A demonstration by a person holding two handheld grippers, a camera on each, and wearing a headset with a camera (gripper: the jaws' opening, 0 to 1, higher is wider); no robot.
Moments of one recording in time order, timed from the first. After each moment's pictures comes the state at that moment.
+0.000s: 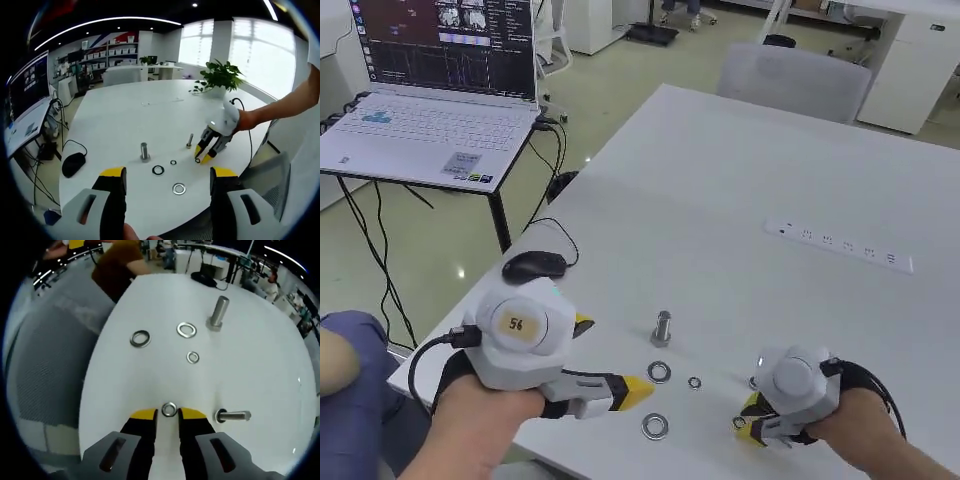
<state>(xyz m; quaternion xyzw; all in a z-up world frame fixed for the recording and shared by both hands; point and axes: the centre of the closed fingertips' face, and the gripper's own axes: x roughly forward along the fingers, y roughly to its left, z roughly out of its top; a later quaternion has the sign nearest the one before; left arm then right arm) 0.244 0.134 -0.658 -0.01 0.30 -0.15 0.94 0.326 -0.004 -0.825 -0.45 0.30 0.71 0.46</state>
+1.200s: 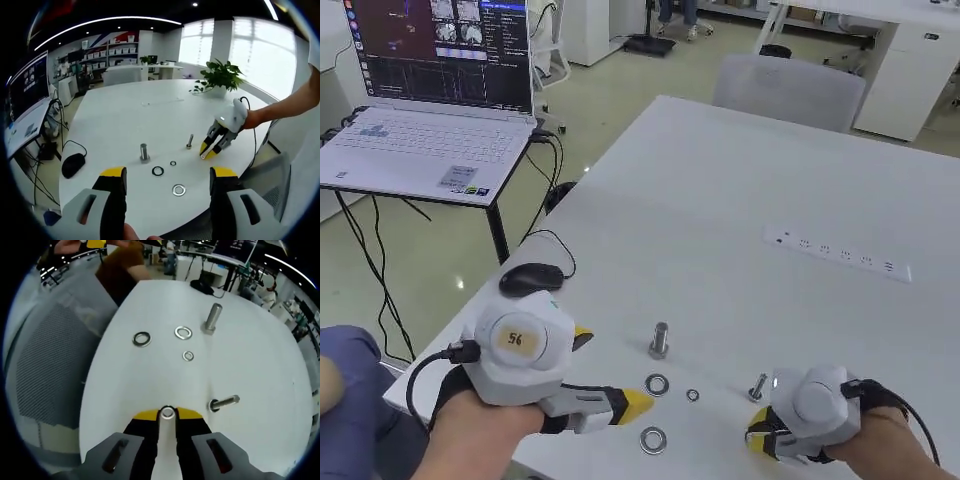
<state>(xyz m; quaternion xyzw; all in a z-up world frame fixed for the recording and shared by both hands) 0.248 0.132 -0.656 -0.01 0.30 -0.15 0.94 0.334 -0.020 -0.807 -0.41 0.28 0.69 0.53</state>
